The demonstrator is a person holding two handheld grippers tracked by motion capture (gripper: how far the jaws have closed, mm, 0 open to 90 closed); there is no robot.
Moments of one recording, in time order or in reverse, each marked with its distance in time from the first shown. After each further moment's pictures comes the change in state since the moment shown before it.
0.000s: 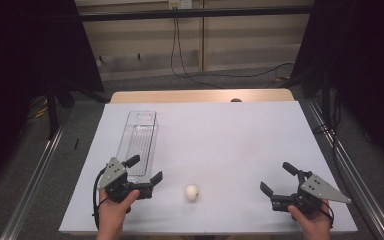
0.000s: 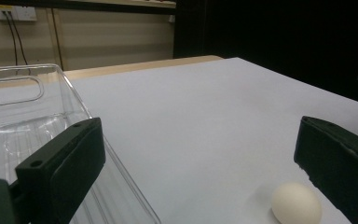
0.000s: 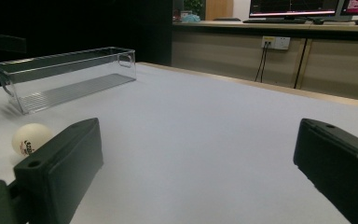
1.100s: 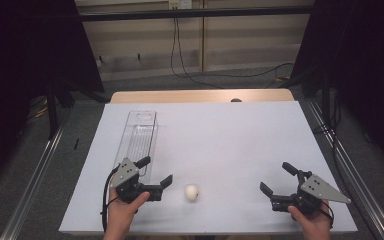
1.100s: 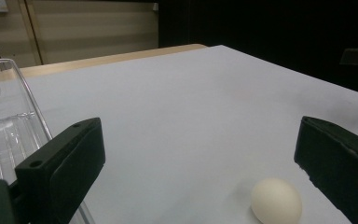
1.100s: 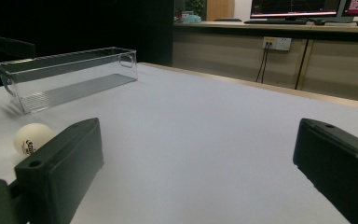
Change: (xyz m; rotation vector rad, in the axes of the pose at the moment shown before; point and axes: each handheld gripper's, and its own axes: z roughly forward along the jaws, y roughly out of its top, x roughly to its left) left arm -0.015 0.000 0.015 0.063 -0.051 0.044; right arm 0.000 0.000 0.000 -0.005 -0.002 -0.003
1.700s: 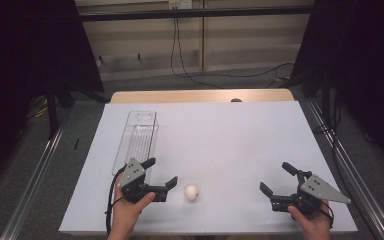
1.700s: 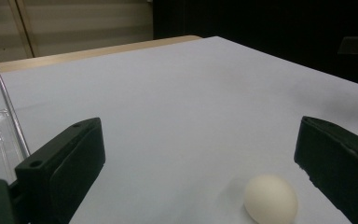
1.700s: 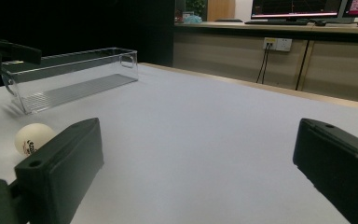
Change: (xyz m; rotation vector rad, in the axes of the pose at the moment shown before) left arm -0.007 -0.002 0.011 0.026 -0.015 0.002; right arm 0.000 0.000 0.000 0.000 0.005 -0.007
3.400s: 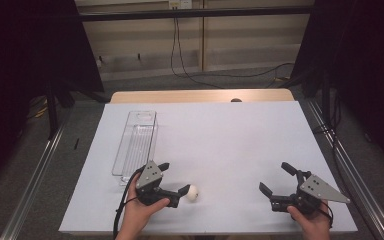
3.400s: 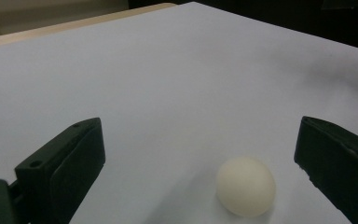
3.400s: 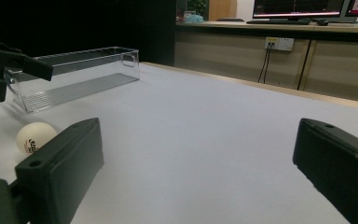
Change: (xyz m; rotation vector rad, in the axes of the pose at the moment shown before) left arm -0.019 -0.002 0.024 0.119 -0.073 0.070; right arm 0.001 0.000 0.001 0.003 0.004 0.002
